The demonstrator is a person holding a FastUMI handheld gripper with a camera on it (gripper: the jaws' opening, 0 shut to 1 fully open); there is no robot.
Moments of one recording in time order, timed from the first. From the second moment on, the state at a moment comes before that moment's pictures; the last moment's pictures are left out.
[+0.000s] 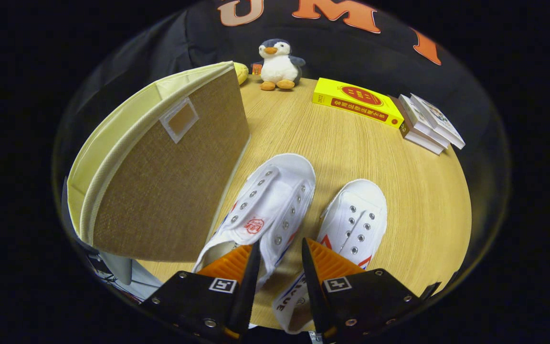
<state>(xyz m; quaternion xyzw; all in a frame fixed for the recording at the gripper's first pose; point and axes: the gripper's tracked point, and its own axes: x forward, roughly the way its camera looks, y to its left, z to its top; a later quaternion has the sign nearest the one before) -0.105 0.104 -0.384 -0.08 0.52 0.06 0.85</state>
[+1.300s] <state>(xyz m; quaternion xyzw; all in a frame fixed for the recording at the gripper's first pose) -0.075 0.107 -0.297 0.11 0.51 -0.02 0.85</state>
